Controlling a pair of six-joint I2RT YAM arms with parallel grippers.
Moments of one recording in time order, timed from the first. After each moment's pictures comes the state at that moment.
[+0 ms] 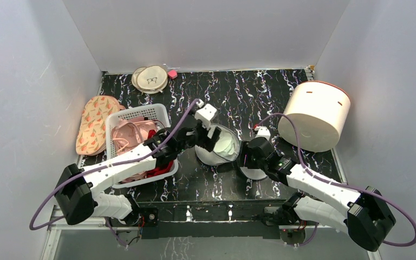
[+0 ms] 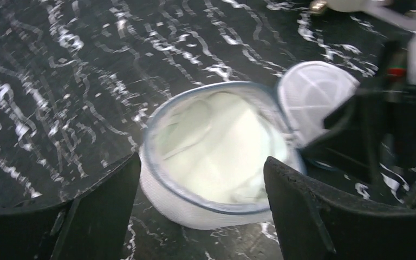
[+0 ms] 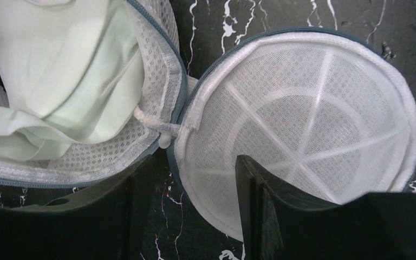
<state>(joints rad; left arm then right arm) -0.88 1.29 0.92 -0.08 -0.17 -0.08 0.71 1.00 0.51 -0.30 0.24 0.64</state>
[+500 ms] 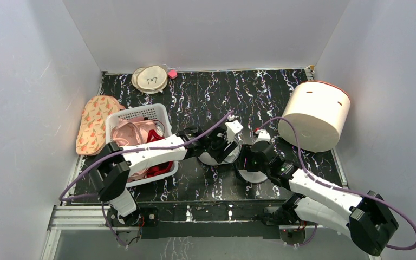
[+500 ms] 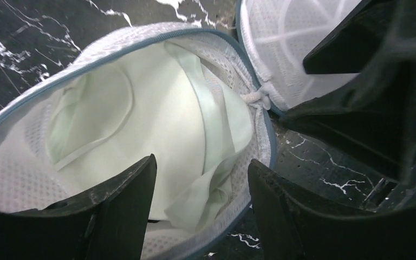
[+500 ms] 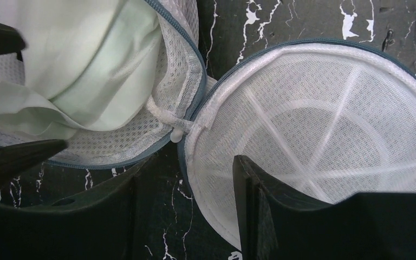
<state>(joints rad) -1.00 1.60 1.14 -0.34 -0.05 0.00 0.71 0.95 0.41 -0.18 0.16 0.66</state>
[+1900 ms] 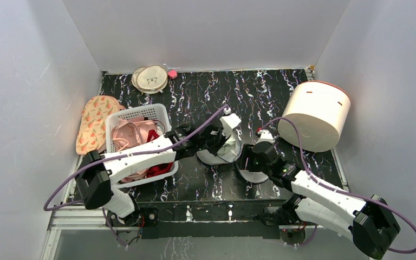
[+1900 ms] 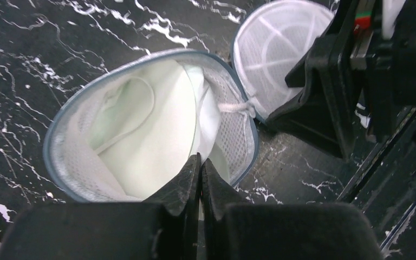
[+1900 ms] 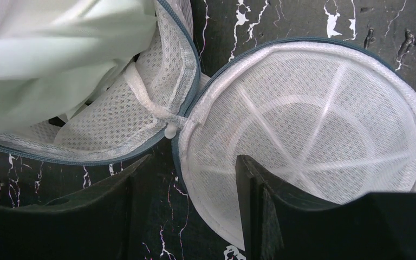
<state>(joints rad) -1.02 1.52 1.18 -0.40 -0.08 0.00 0.71 0.90 0.41 -0.23 0.18 0.66</state>
